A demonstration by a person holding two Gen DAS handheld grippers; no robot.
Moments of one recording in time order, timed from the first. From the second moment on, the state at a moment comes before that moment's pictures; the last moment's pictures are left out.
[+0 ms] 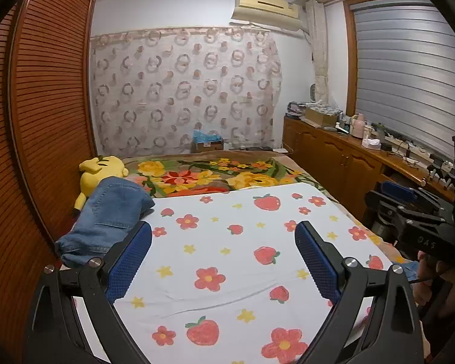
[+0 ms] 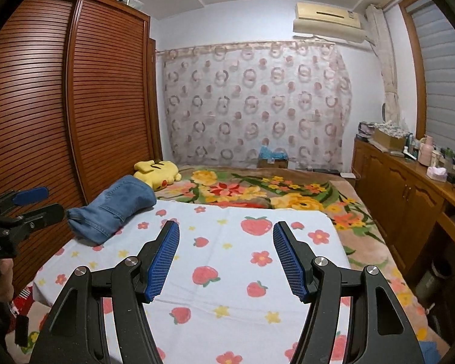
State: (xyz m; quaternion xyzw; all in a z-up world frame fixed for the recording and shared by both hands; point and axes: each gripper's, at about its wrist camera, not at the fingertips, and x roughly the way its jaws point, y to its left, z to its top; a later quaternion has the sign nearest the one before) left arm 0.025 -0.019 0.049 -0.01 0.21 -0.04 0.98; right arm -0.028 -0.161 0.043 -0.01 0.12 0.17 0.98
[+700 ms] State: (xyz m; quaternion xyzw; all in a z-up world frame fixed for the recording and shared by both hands) left arm 0.028 -0.013 0.038 -0.02 0.23 -0.03 0.97; right arm -0.029 -0.159 0.041 -0.01 0.12 0.17 0.98
